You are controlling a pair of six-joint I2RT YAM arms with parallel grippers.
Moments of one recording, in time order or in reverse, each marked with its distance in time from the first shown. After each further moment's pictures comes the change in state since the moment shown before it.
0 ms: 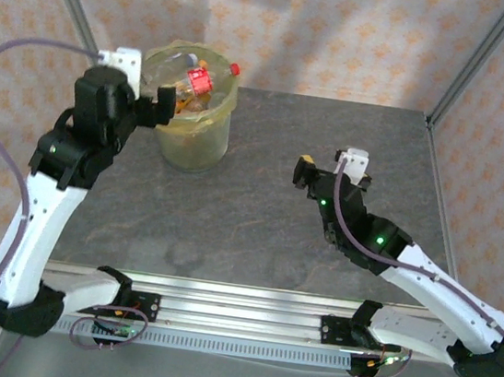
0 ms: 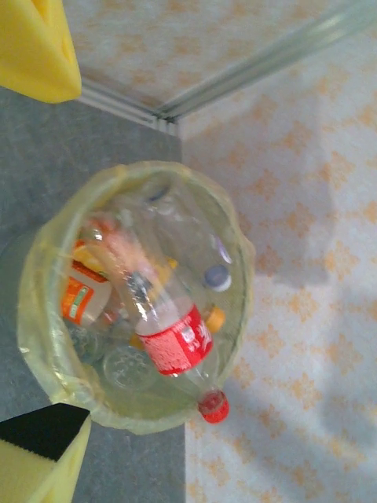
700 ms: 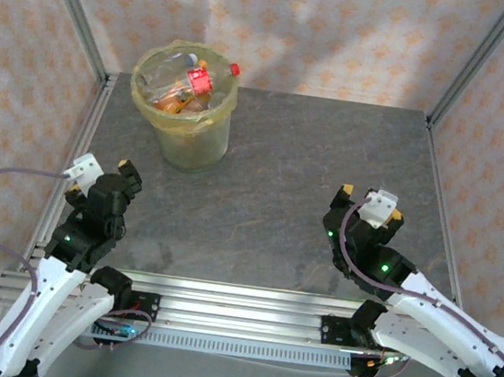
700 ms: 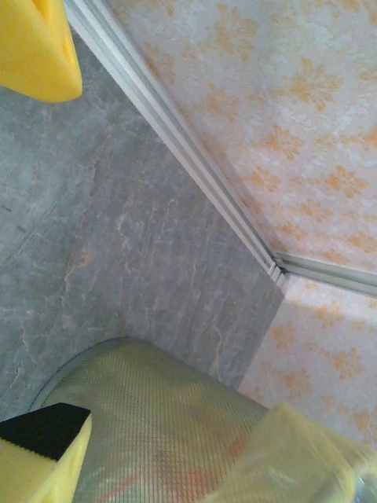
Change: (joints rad) left arm 0.000 -0.556 -0.899 0.167 -0.409 -0.466; right arm -0.058 -0.219 -0.354 -0.039 0.338 0.105
